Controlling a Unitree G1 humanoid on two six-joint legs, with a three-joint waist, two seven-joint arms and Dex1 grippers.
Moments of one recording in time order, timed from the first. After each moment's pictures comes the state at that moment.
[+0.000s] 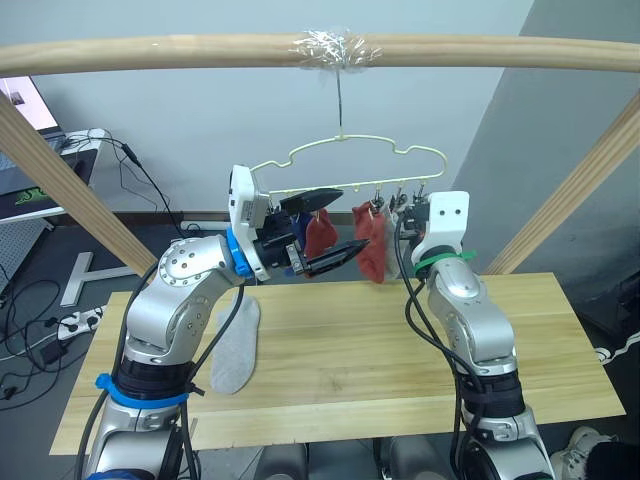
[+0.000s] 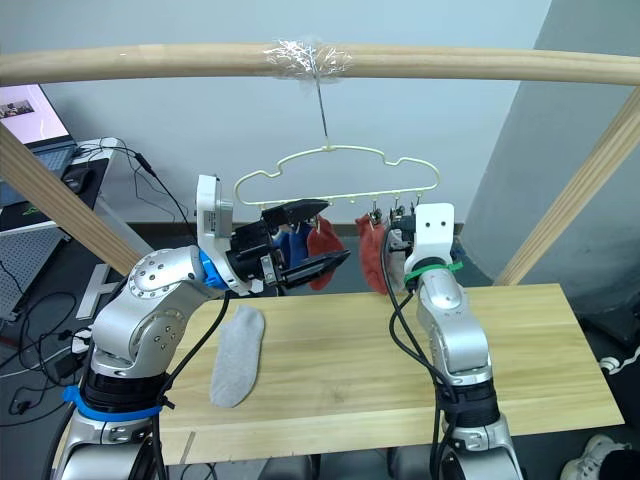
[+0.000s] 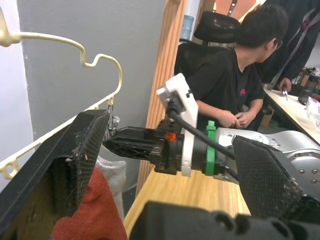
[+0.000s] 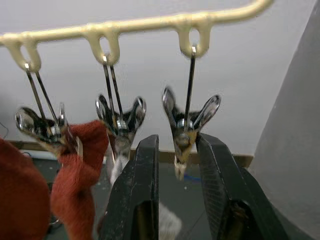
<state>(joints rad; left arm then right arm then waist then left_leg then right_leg) -0.48 0.48 -0.01 -0.32 -0.58 0.41 -0.86 -0.46 -0.02 0.05 -0.22 0.02 0.58 -0.09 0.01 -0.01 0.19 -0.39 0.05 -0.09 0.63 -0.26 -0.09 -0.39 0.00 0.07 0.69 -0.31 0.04</state>
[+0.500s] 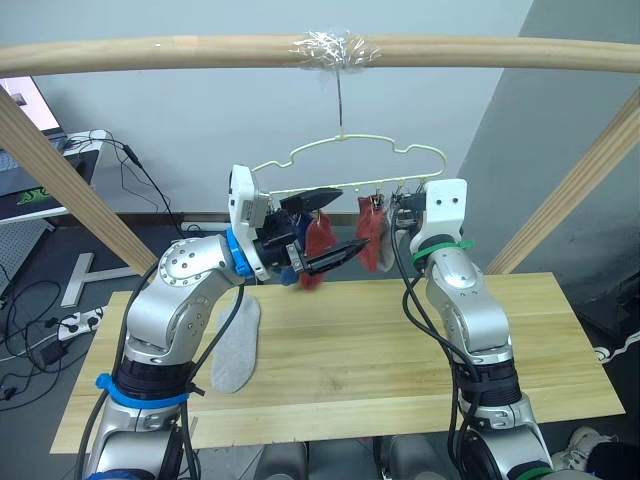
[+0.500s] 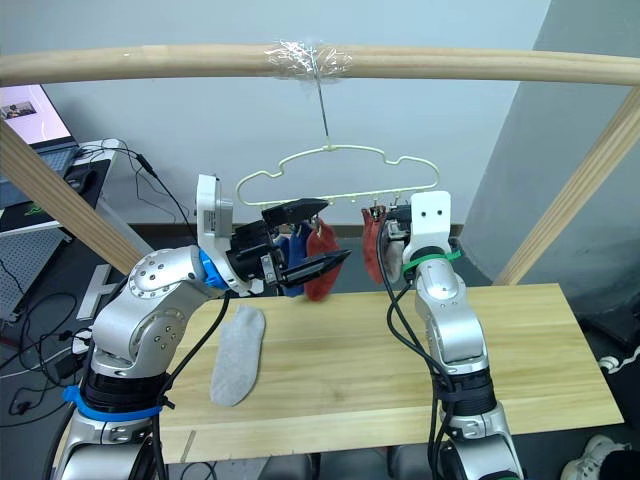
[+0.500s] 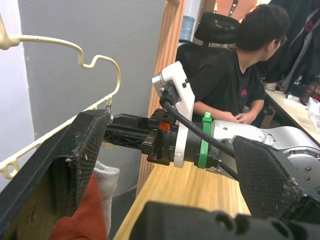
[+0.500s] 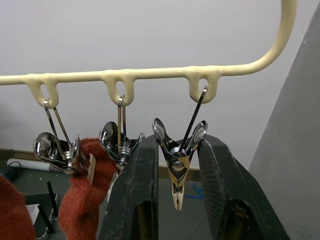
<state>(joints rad) -0.48 0.48 -0.01 -0.32 -0.58 0.41 -0.85 -0.49 -0.02 0.05 -0.19 -0.02 0.55 -0.08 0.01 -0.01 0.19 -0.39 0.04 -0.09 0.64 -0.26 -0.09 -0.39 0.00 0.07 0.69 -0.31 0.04</state>
